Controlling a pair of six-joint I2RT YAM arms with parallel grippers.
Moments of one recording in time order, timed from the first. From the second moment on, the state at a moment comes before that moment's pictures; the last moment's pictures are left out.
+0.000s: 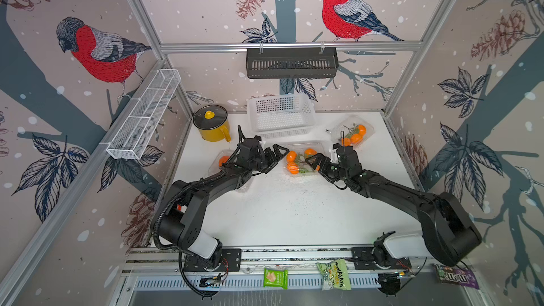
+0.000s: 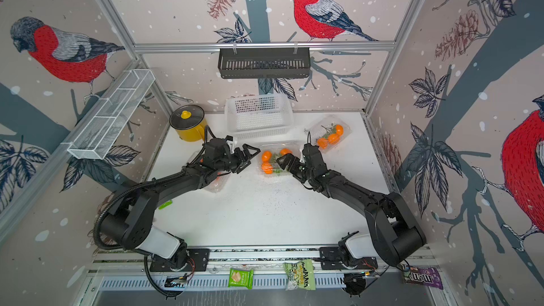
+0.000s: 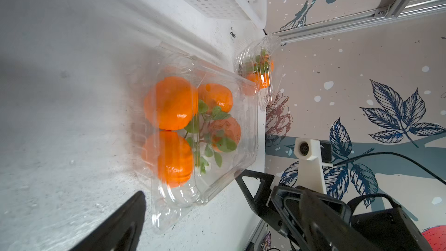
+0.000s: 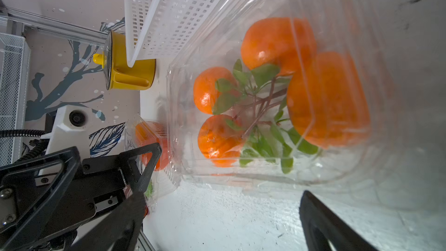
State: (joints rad) left arm -0.45 1.54 0.80 0.24 0.50 -1.07; right arm 0.50 1.39 0.67 0.11 -0.33 0.97
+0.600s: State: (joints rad) left arm -0.45 1.54 0.80 0.24 0.50 -1.07; right arm 0.47 1.37 0.61 0.21 -0.36 1.02
